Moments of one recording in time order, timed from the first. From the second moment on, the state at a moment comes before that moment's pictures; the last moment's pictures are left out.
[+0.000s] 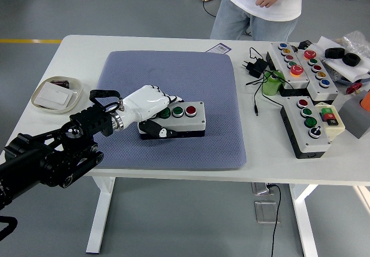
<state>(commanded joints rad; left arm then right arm) -0.89 0.19 -0.38 -0.70 1.98 0.35 -0.26 0.06 -0.12 1.20 0.18 -0.75 -0.28 -0.39</state>
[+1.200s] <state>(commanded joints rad) -0.82 0.28 -0.67 -1.01 2.02 0.15 -0.20 0.06 -0.11 1.21 0.18 -0.76 -0.28 -0.39</state>
